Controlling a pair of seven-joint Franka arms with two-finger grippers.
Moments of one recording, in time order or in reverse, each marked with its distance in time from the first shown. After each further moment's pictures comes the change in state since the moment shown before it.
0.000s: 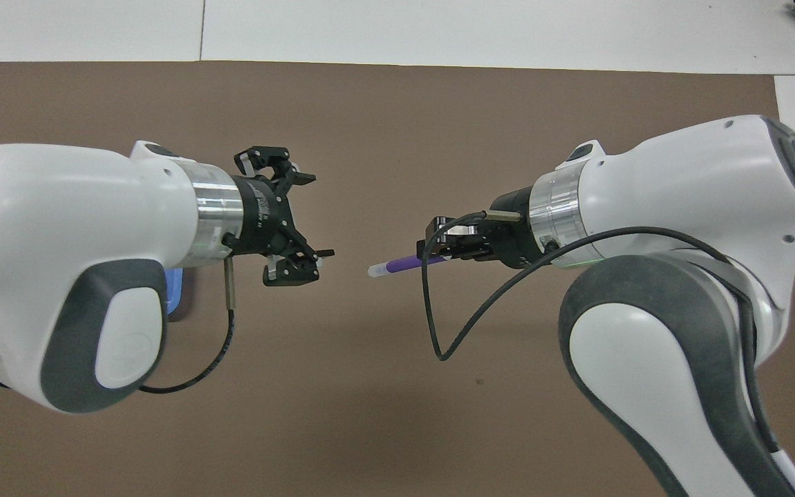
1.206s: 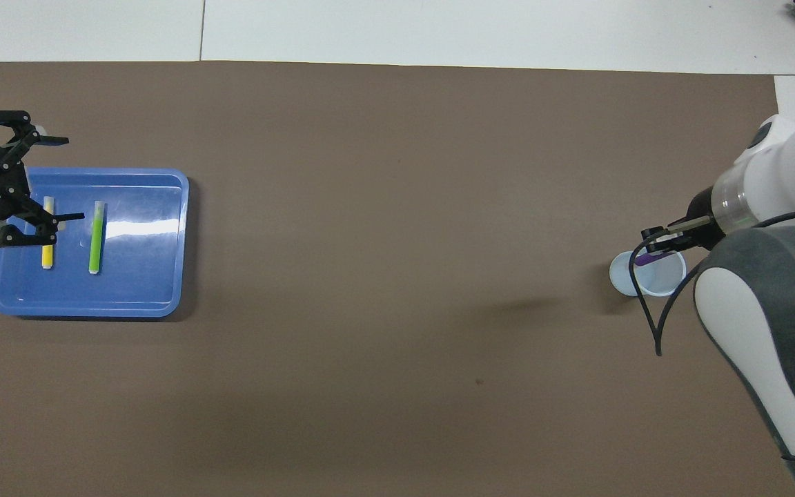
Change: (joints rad) left arm 0.465 -0.028 0.006 -0.075 0.040 -0.060 0.720; right arm -0.281 -0.051 -0.009 -0.051 -0.639 -0.199 -0.317
